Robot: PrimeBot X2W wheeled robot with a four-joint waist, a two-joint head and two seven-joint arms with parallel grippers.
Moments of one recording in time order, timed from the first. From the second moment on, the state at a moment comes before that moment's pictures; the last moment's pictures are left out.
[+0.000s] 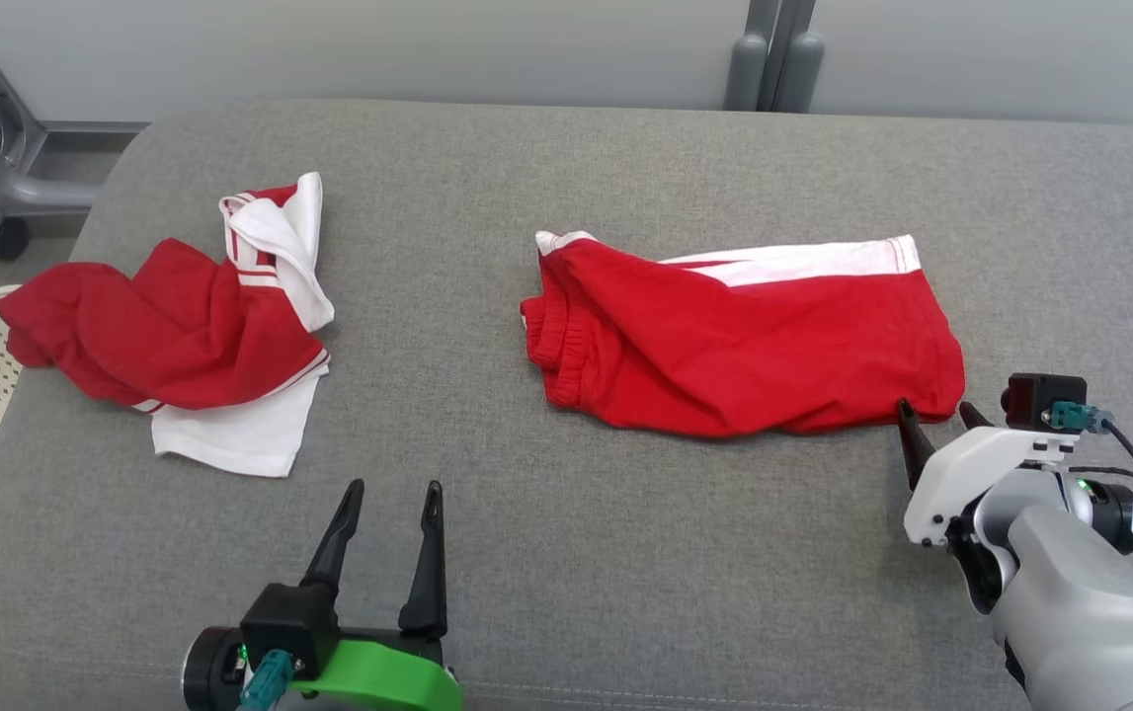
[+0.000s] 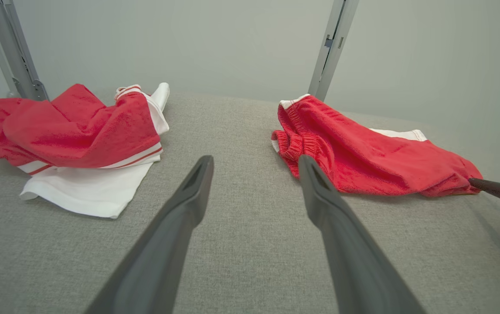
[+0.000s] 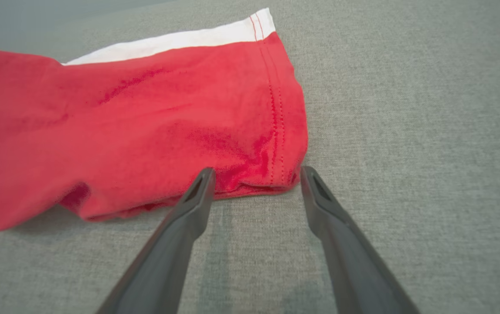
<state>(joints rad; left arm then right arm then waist) -0.01 0.05 -0.31 0.15 -0.28 0.02 -0.26 -0.67 -0.18 0.15 1.21 0.40 0.13 -0.21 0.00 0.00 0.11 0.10</state>
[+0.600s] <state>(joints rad) 0.03 0.10 -0.19 0.24 -0.24 0.04 -0.26 -0.25 -0.11 0.11 0.59 0.28 0.13 -0.26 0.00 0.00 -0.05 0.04</state>
